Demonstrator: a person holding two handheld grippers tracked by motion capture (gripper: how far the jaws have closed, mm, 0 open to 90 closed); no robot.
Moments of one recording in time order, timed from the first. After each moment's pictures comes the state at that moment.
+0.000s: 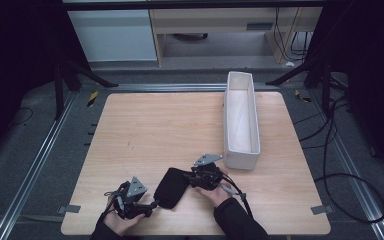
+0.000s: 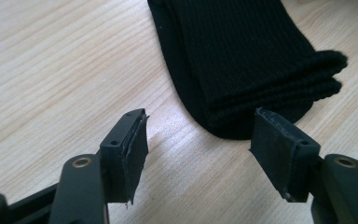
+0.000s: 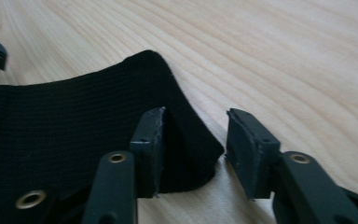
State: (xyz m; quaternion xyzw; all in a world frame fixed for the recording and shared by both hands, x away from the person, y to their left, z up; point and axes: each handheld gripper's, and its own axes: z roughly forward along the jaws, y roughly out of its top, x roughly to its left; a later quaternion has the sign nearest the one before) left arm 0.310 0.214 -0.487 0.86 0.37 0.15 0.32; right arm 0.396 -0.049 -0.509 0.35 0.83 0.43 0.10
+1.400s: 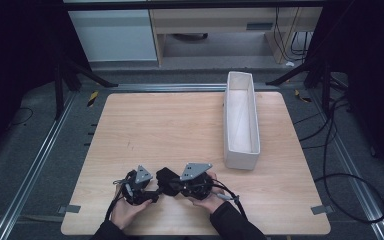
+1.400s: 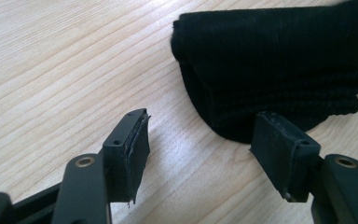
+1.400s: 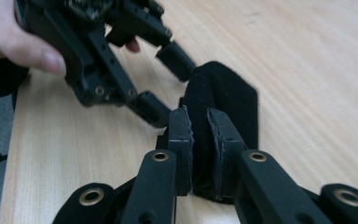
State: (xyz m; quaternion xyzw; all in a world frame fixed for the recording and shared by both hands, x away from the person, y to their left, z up) left arm 0.346 0.204 -0.494 0.85 0.39 0.17 0.32; right arm 0.359 -0.021 -0.477 0.17 0.86 0.47 0.09
